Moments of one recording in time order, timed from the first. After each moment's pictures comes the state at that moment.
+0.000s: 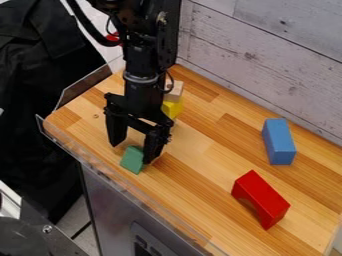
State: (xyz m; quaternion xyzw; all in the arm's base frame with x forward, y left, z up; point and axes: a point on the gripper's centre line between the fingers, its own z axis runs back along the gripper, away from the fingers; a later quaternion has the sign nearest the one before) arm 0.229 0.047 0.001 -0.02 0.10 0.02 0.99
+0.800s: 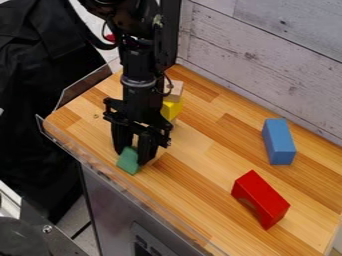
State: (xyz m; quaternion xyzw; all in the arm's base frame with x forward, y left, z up) arm 0.225 0.042 0.004 -0.04 0.08 0.02 1.00
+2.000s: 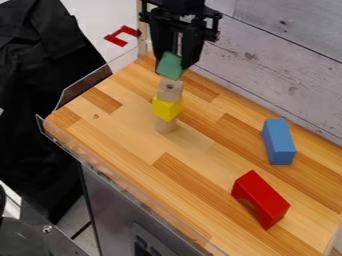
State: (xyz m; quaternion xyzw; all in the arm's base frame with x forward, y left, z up) arm 0.302 0.028 0.109 -0.05 0.04 0.03 1.00
